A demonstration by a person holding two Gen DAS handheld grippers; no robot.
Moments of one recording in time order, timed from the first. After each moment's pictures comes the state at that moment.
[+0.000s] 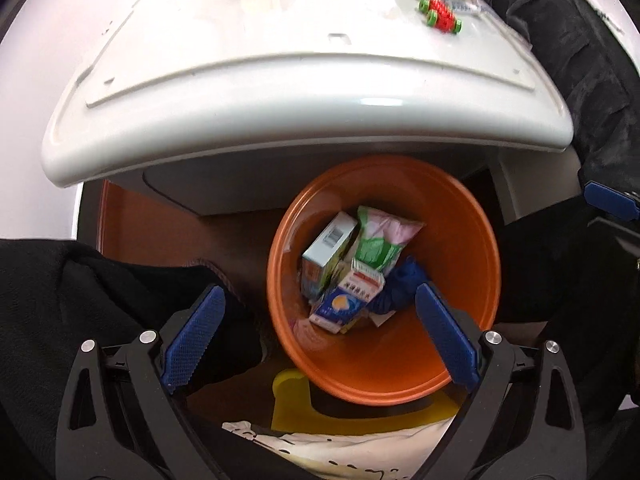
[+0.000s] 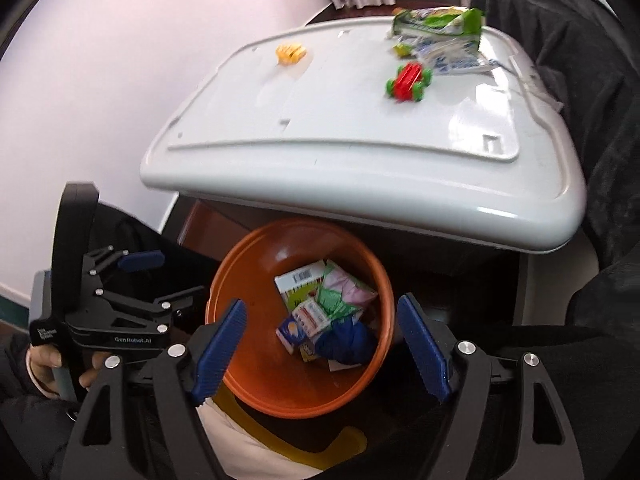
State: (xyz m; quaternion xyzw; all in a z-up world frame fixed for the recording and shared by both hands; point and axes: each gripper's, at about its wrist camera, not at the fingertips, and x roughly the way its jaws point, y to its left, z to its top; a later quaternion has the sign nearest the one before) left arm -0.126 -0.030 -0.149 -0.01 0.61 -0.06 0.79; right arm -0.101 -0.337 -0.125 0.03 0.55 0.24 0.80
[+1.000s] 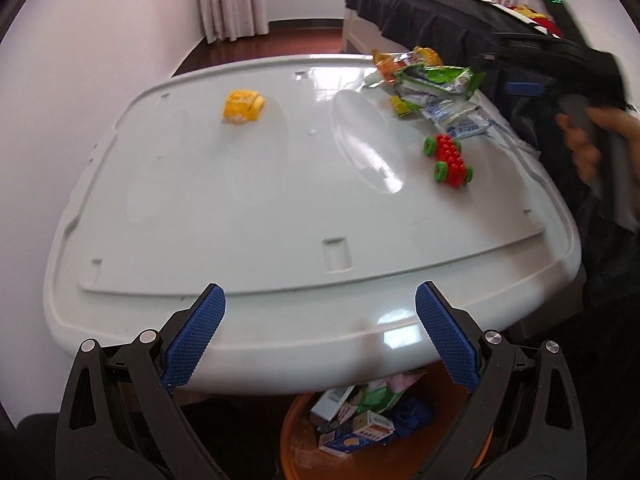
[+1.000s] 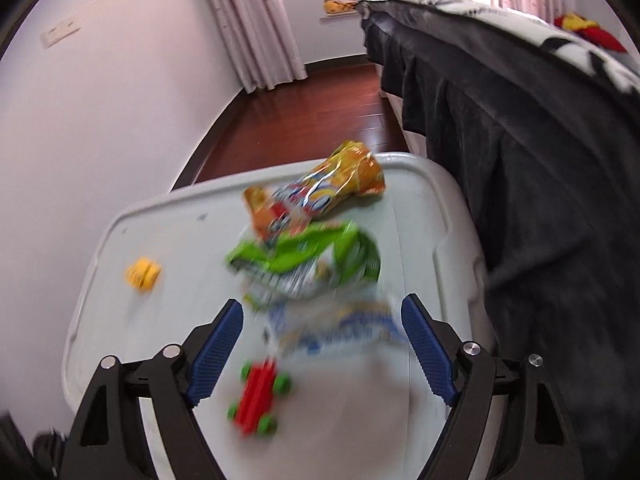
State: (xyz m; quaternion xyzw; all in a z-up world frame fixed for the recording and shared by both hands) left arm -0.016 -0.050 -0.106 0.01 0.48 -0.07 0.87; right arm 0.194 -0.381 -0.106 0.09 0.46 0.10 0.88
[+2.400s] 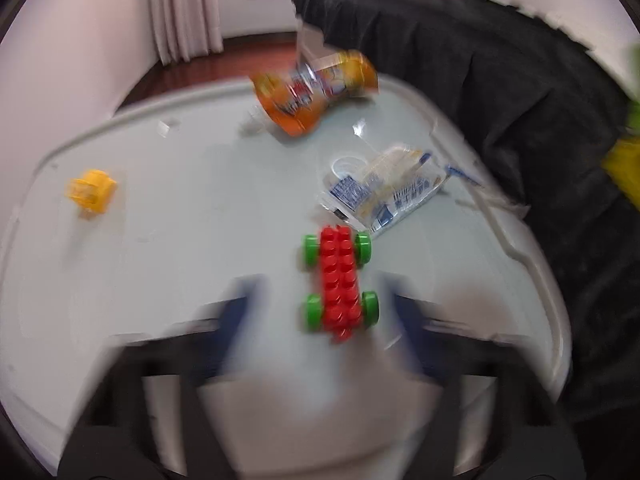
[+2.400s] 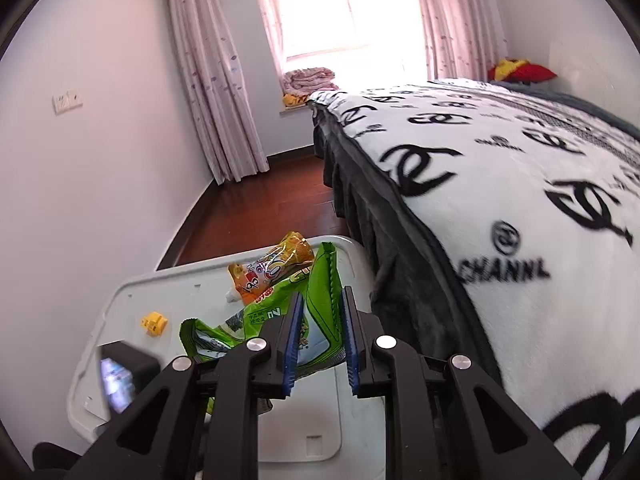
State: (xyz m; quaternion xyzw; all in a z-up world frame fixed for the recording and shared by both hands) left arm 0.110 -0.184 -0.141 0.01 0.48 -0.13 0.87; right arm 0.050 -0.442 -0.014 0.12 0.32 0.02 0.94
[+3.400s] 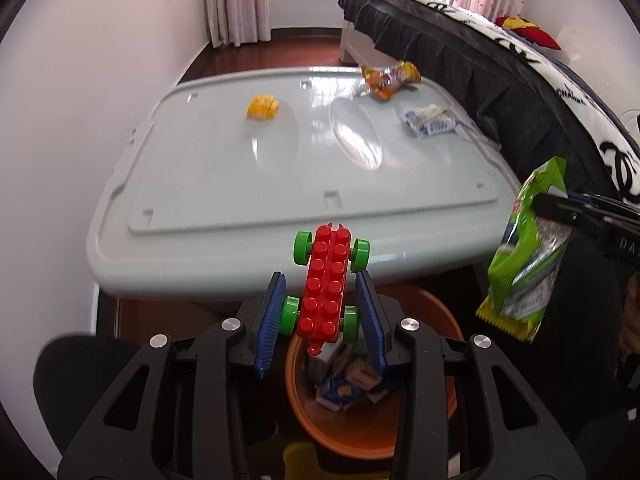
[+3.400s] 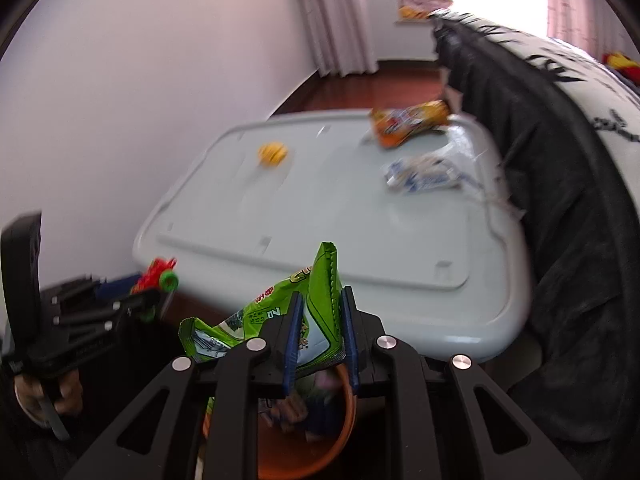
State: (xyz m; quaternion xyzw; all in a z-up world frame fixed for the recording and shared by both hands) left arm -0.107 -0.025 -0.065 -0.01 0.48 -0.08 0.87; right arm -0.072 -0.330 -0.068 -0.01 0.47 0.23 0.85
